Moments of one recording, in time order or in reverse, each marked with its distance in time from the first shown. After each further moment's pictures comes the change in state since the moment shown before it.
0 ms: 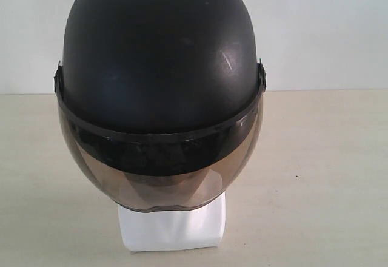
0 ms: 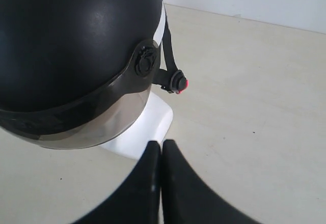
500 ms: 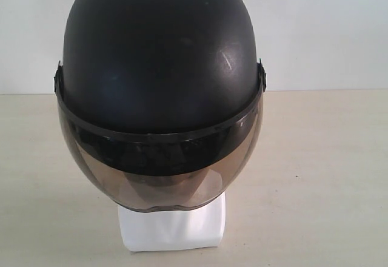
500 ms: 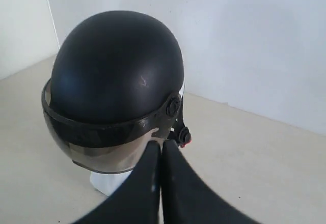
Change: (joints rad) left arm 0.000 0.000 0.000 0.000 0.000 0.000; right arm -0.001 -0.387 0.000 0.000 0.006 0.000
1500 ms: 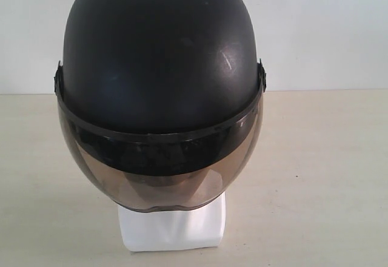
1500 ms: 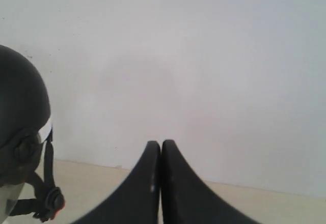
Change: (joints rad) left arm 0.000 0.000 0.000 0.000 0.000 0.000; right arm -0.081 -0.217 0.625 0.000 -0.795 -0.185
